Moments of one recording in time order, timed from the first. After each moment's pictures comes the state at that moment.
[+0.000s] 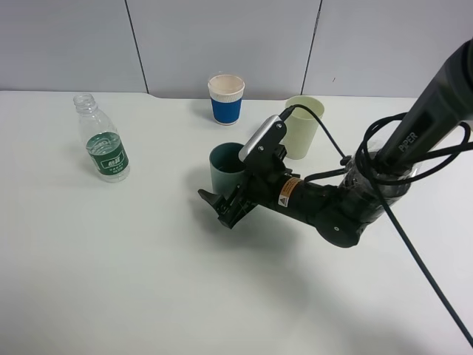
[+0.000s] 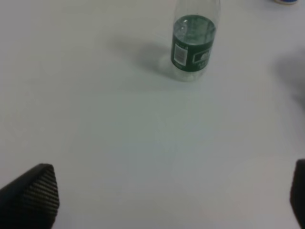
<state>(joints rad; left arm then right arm) -0.03 0.00 -0.50 -0.05 1.06 0.01 0.65 2.19 -0.71 -0.19 -1.14 -0.27</state>
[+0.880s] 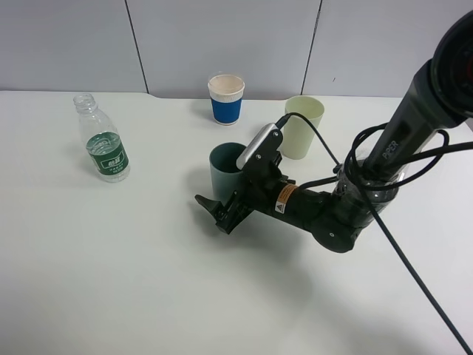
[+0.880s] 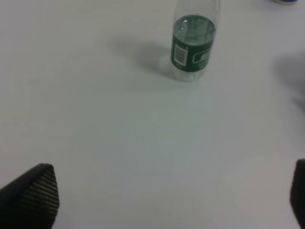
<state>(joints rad) -0.03 0.00 -0.50 -0.05 1.06 0.01 0.65 2.26 -0.73 -0.21 -1.20 -0.27</state>
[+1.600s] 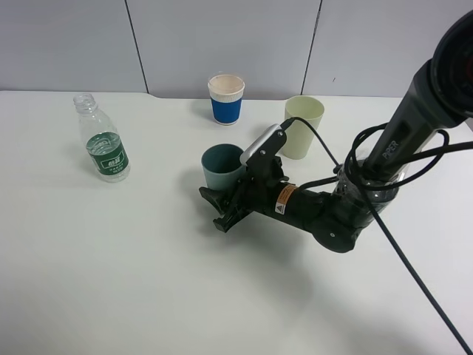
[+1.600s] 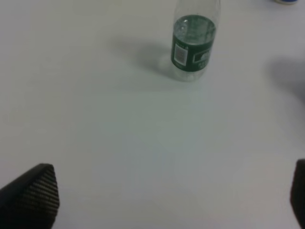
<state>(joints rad) -0.03 0.00 -0.50 -0.05 1.06 0.01 0.65 2.26 -0.73 -0.23 -1.20 -0.11</state>
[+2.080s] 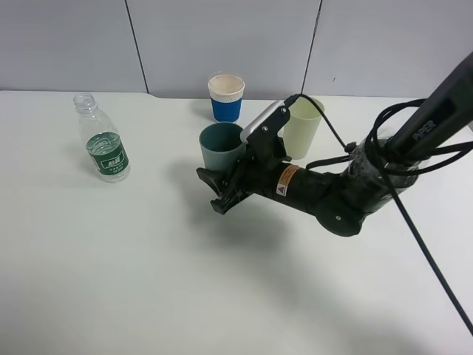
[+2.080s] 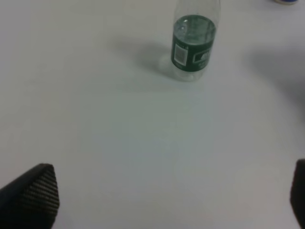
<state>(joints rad) -0.03 0.00 -0.50 -0.05 1.06 0.01 0.65 2.10 -0.73 -0.23 -1.08 -0.09</state>
